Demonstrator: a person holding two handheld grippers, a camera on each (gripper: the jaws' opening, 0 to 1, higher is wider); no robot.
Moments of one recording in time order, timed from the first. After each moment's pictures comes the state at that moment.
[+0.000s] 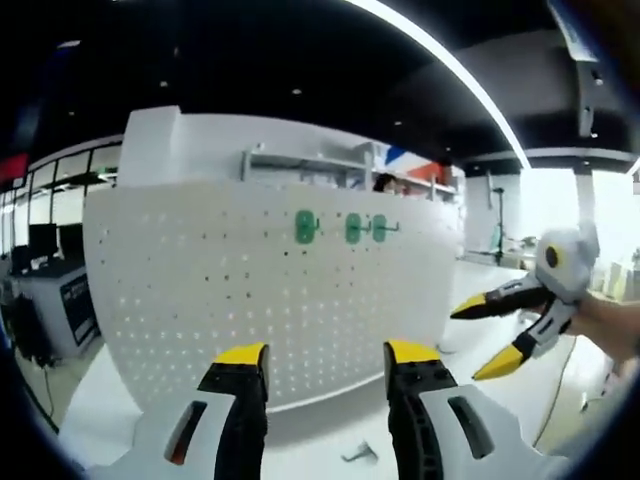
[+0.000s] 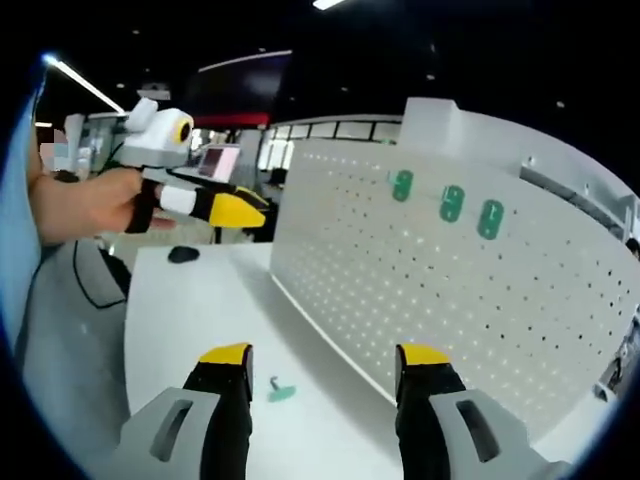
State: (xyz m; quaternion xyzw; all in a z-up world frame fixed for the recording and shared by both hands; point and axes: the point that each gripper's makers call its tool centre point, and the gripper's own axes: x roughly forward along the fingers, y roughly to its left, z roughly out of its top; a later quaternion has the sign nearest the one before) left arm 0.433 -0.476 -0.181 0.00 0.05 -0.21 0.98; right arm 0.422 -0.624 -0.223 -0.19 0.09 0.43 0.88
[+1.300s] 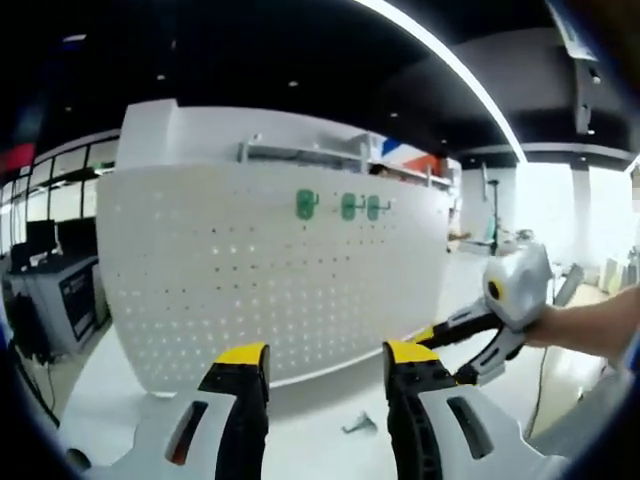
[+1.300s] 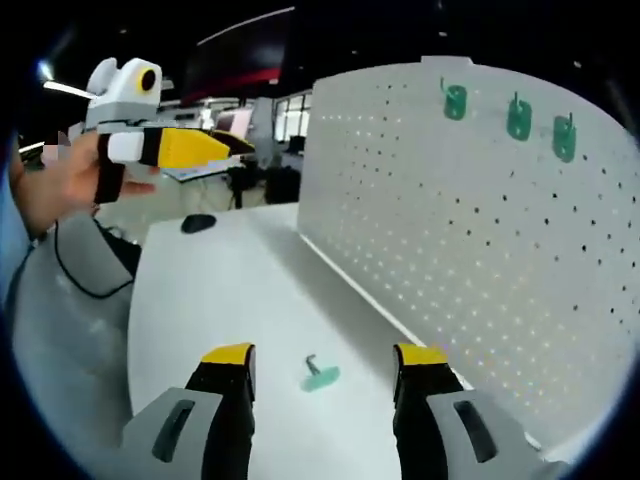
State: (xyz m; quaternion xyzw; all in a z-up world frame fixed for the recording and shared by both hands) left arm 0.409 -0.461 -0.202 0.00 0.07 -0.21 0.97; right arm 0.429 -0.578 -0.314 -0.18 0.19 0.46 0.85
